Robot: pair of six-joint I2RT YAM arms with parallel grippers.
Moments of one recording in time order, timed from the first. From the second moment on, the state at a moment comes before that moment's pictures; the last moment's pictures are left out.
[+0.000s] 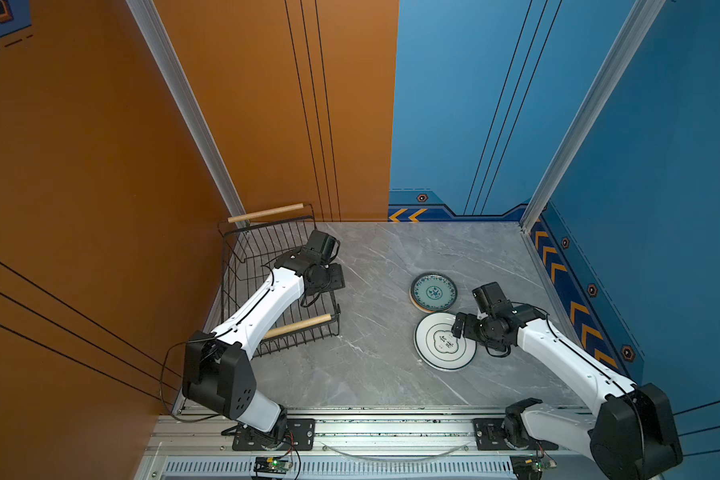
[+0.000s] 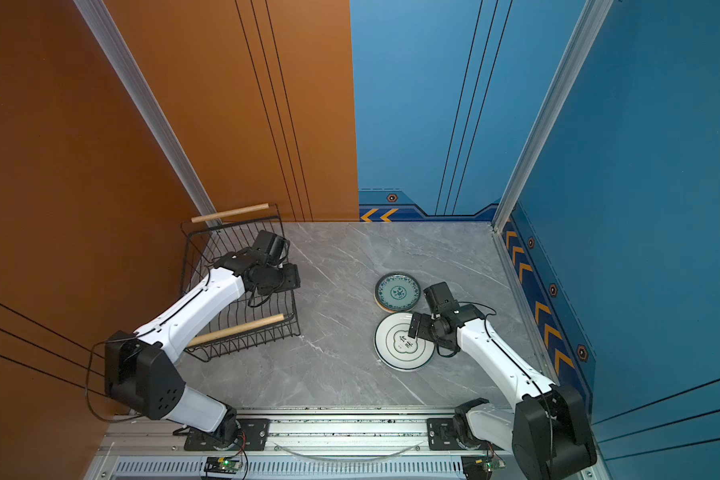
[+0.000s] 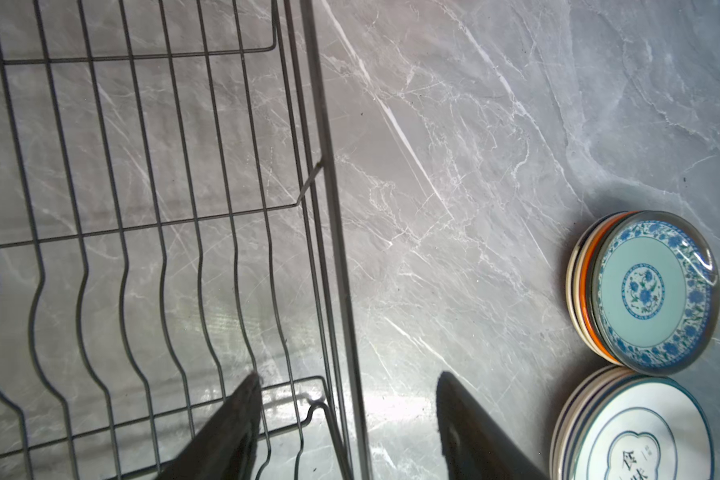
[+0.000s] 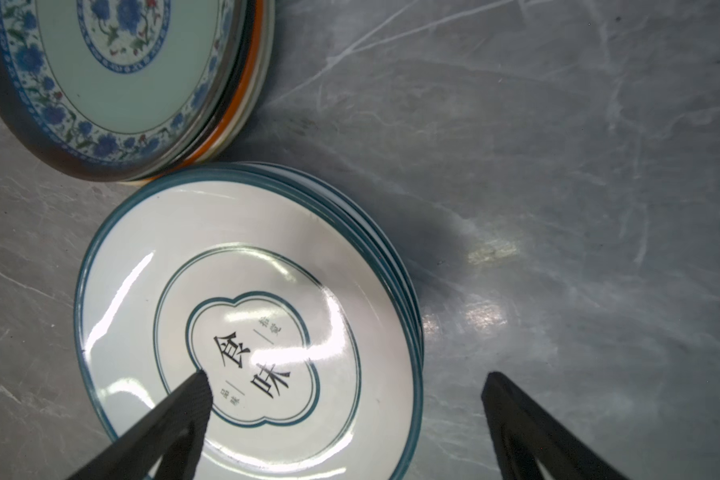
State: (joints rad) left arm -0.36 1.55 1.34 -0.85 -0.07 -0.56; right arm 0.31 1.19 0.76 -0.80 0.00 0.58
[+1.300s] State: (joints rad) left arm -0.56 1.93 1.69 -0.87 -0.11 -0.56; right arm 0.00 1.29 0.82 -0.71 -0.04 0.46
